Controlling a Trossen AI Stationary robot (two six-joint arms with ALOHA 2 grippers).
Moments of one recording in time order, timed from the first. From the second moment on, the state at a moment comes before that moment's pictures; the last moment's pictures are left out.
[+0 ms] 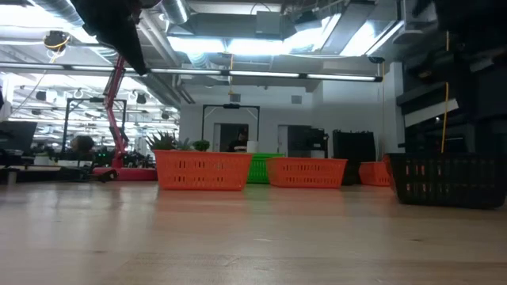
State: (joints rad) left arm -0.22 1.05 0.93 -0.86 -0.60 -0.43; right arm 0.41 1.22 0.84 -0.94 -0.02 -0.06
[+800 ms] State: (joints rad) left arm -0.23 1.05 0.93 -0.85 -0.60 -0.43; right arm 0.41 1.42 0.72 -0.77 0.09 -0.16
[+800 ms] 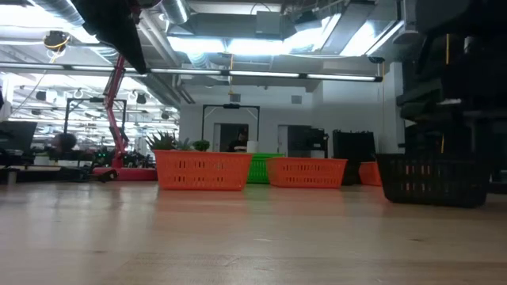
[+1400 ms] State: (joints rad) left arm -0.26 0.96 0.75 -0.64 -0.62 -0.28; right arm 0.41 1.50 0.85 -0.72 0.16 -0.04
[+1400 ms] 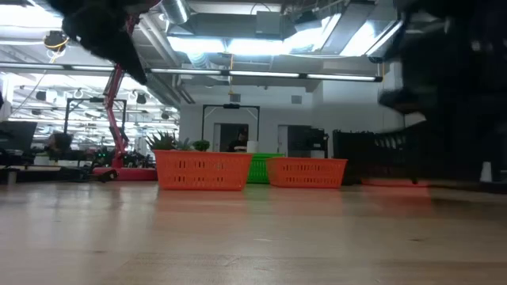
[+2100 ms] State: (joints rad) left arm -0.12 0.61 0.17 0.12 -0.41 -0.08; right arm -0.23 1.50 1.31 -0.92 0.33 -0.45
